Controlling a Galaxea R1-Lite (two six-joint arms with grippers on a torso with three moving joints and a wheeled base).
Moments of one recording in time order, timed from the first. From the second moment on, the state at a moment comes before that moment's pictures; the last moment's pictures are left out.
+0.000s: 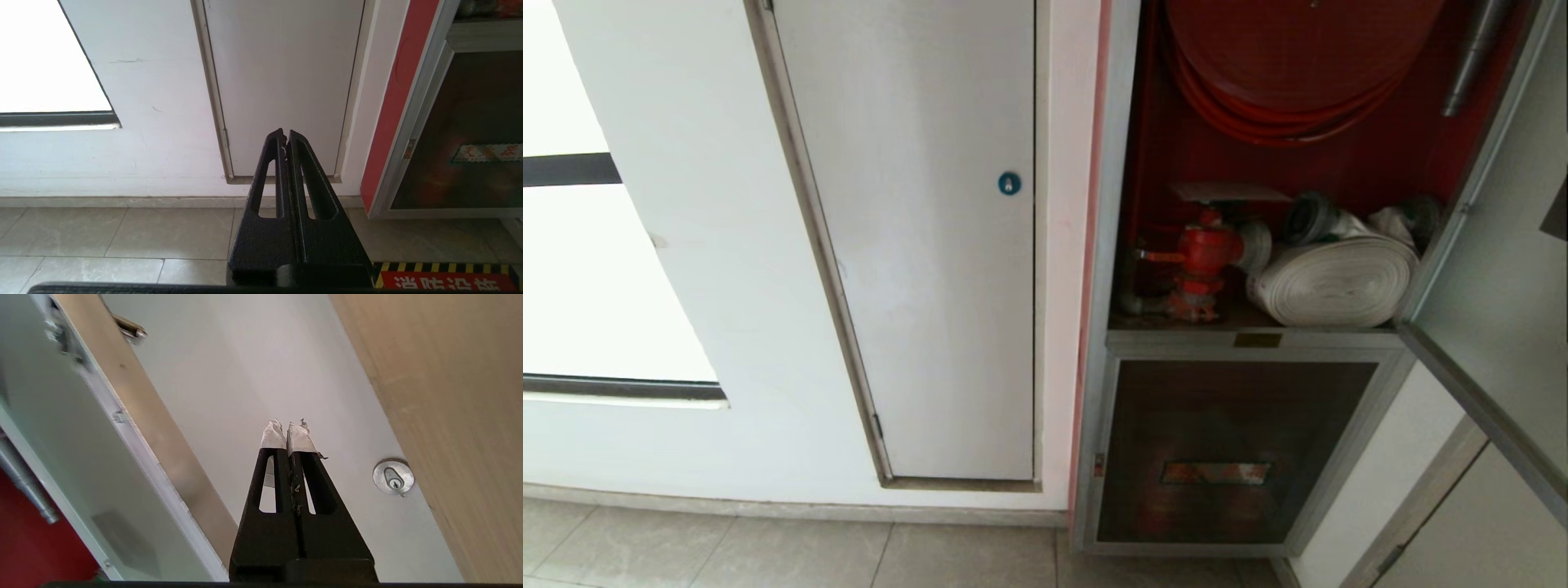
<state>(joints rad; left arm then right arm) 0.01 0.00 0.00 -0.01 -0.03 0.03 -1.12 1.00 -0.40 -1.10 -0.23 0.42</state>
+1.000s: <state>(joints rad) 0.01 0.00 0.00 -0.01 -0.03 0.03 -0.99 1.09 -0.43 -1.00 -0.03 0.41</state>
